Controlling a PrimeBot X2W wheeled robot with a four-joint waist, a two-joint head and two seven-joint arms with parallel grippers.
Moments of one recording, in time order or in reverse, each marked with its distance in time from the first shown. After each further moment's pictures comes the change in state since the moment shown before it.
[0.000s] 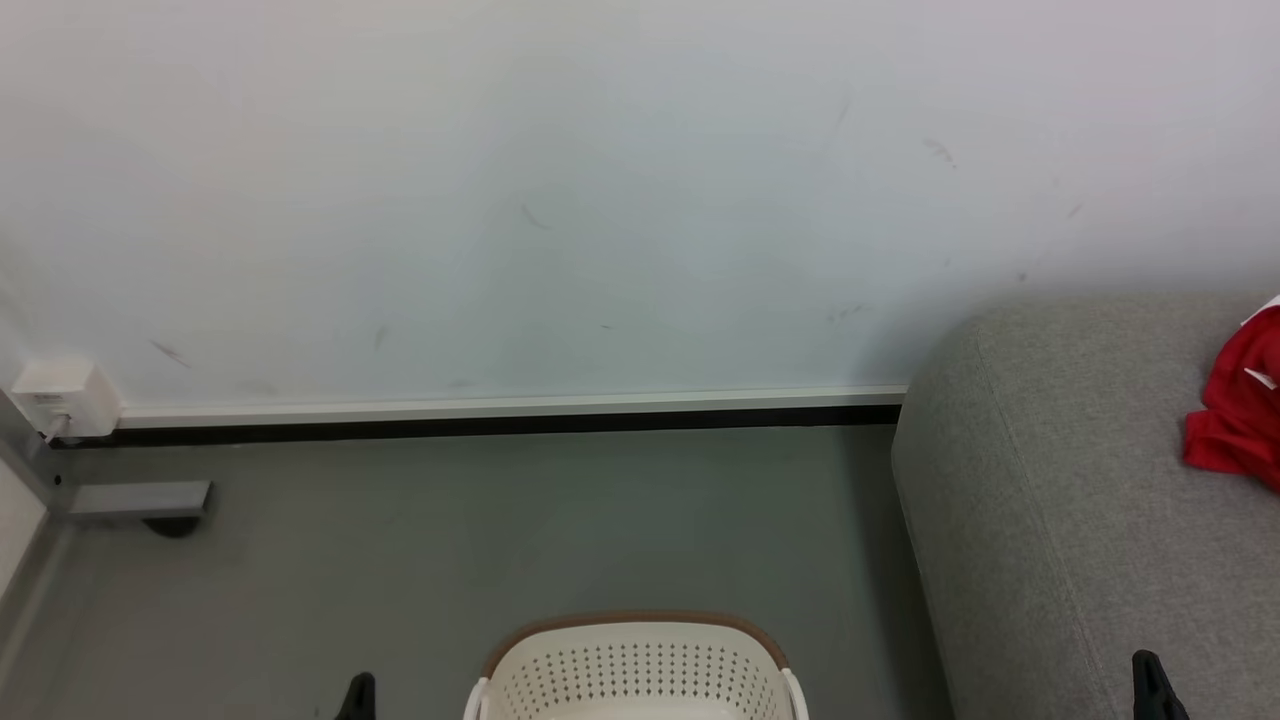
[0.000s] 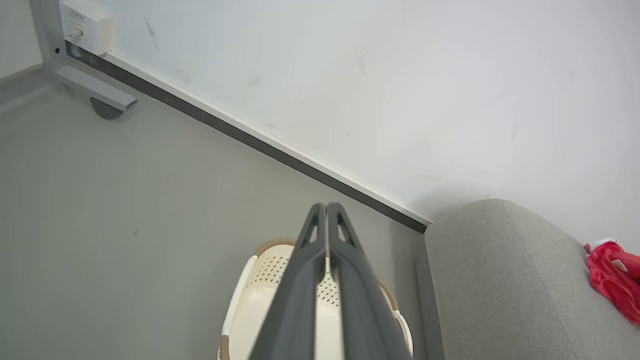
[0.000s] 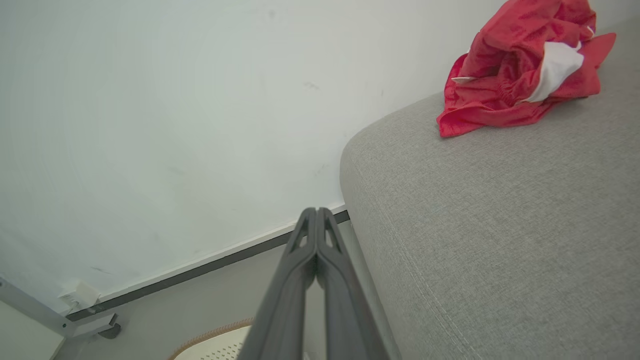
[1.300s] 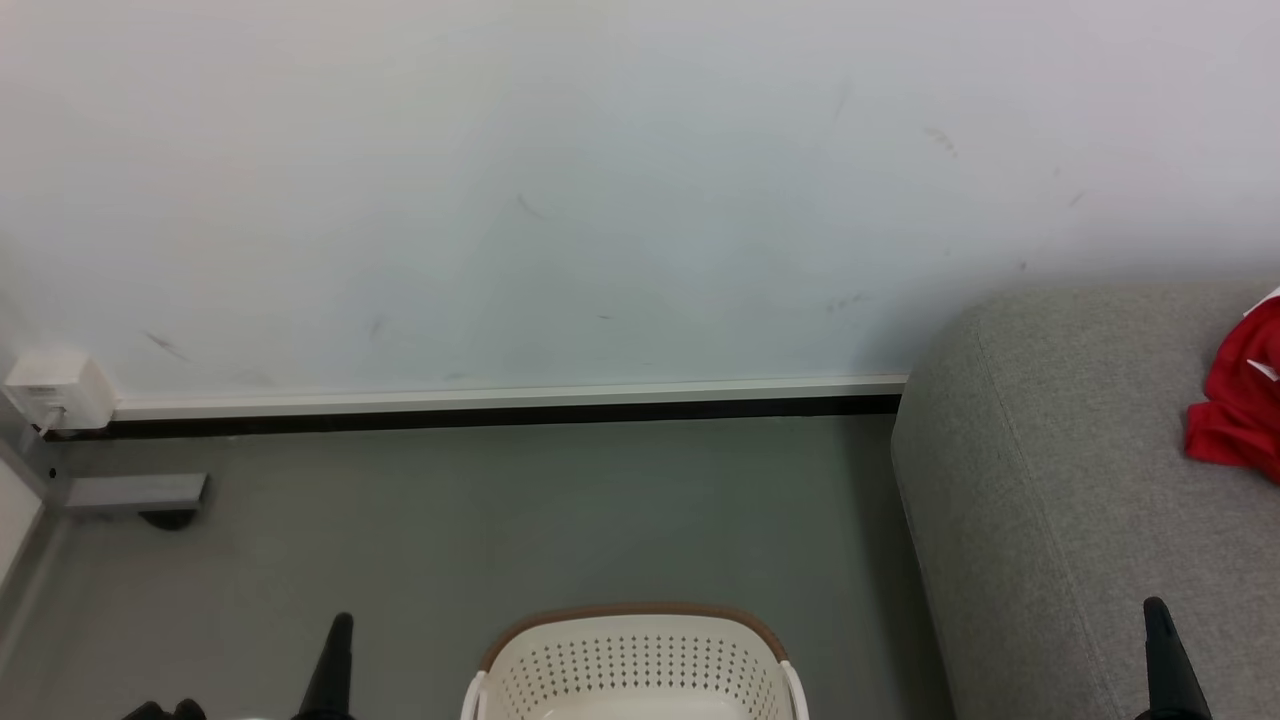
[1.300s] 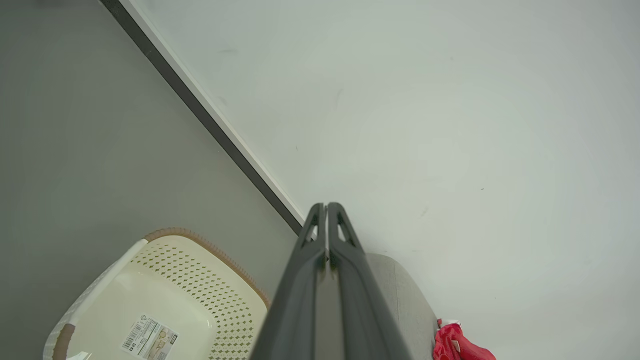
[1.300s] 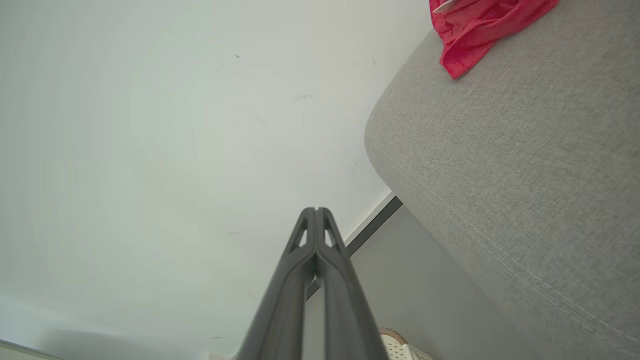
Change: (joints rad) left arm -0.080 -0.015 0.090 -0.021 -0.489 -0.067 0.134; right arm -0.117 -0.007 -0.014 0.034 0.529 0.000 0.134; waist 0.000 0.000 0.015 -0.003
